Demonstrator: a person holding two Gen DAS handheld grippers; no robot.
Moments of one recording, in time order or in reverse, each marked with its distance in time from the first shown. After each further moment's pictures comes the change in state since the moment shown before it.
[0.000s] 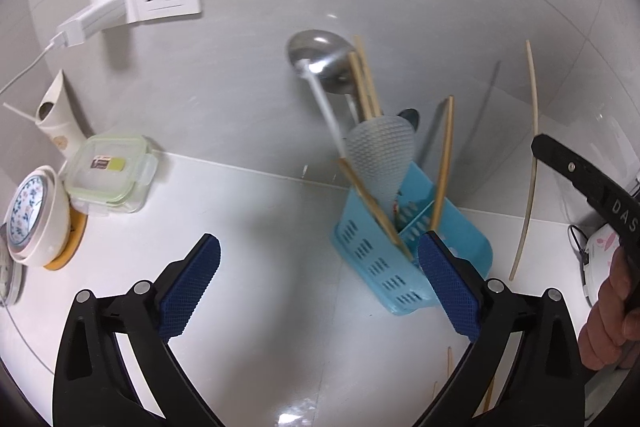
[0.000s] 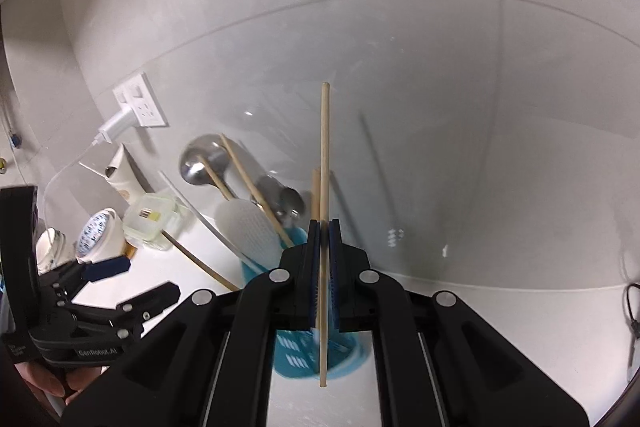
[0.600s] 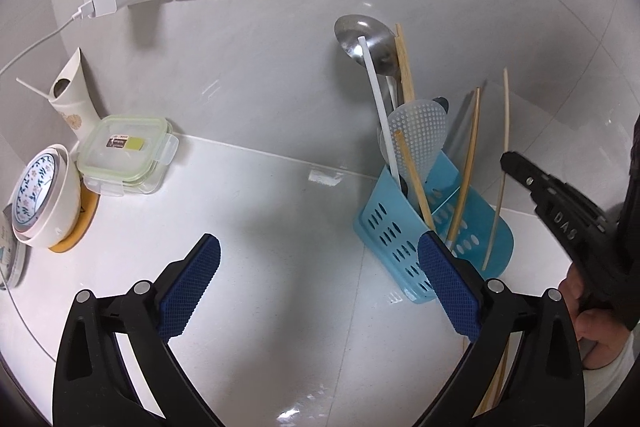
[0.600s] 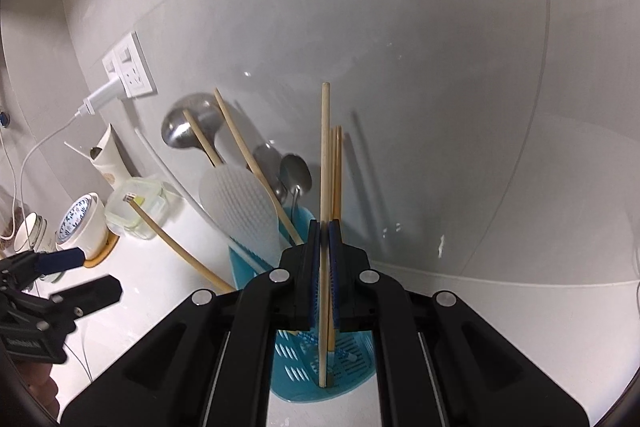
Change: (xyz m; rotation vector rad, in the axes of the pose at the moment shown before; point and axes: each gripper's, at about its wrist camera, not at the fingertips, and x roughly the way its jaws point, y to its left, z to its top) left arm 0.003 0.024 -0.012 -0.032 0.019 0.019; right arm 0.048 0.009 -0.036 -0.027 0.027 -0.057
